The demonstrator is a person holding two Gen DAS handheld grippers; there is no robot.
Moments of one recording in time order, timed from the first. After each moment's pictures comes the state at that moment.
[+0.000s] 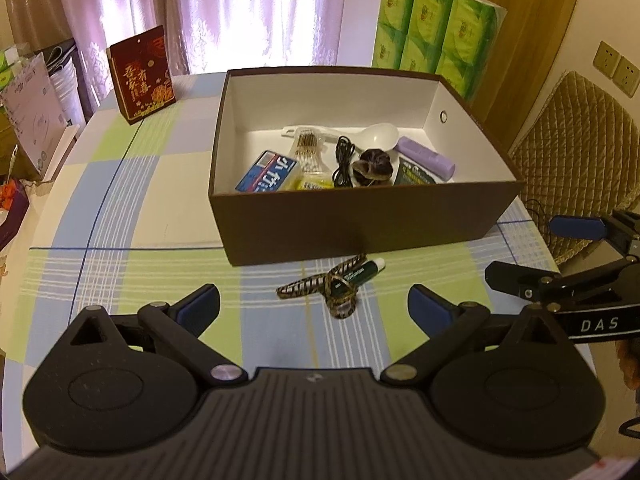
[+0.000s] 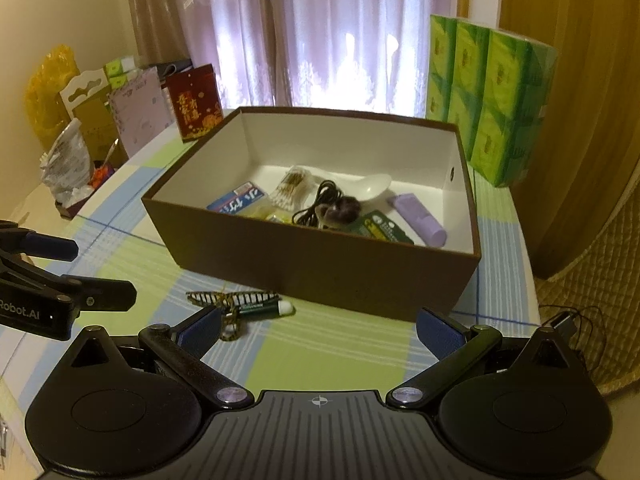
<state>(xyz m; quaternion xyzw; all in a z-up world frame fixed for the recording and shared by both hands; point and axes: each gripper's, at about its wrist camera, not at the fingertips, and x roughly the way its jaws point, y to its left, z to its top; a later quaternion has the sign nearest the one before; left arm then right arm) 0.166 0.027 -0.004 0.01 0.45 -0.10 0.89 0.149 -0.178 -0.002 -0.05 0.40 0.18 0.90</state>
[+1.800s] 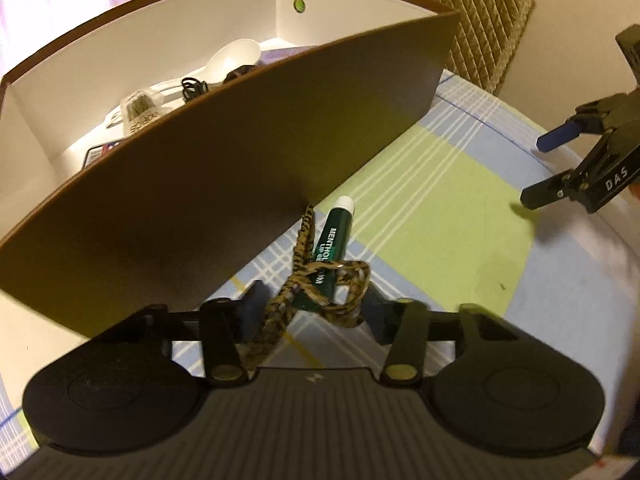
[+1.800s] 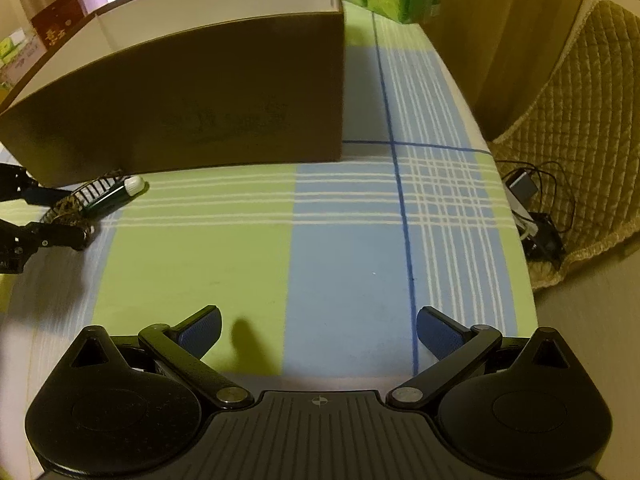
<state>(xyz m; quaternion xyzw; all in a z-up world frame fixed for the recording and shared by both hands) 0.245 0.015 -0.129 0.18 0.43 -0.38 0.80 0.159 -0.246 -0.106 -0.01 0.52 0.05 0.85</state>
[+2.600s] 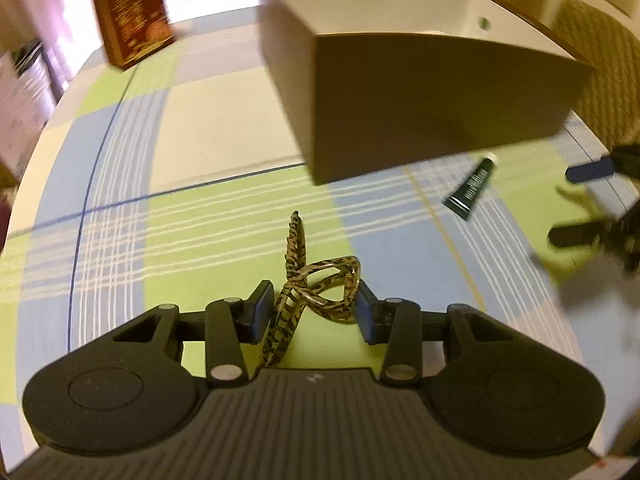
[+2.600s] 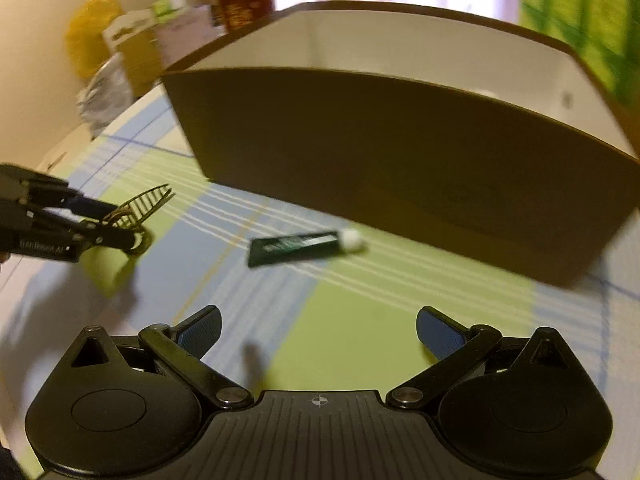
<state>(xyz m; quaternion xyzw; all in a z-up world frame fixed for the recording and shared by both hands) 0.201 0.127 -0.118 0.07 0.48 -0.14 0.87 0.175 -0.133 -0.112 -0.07 0.44 0.27 0.85</state>
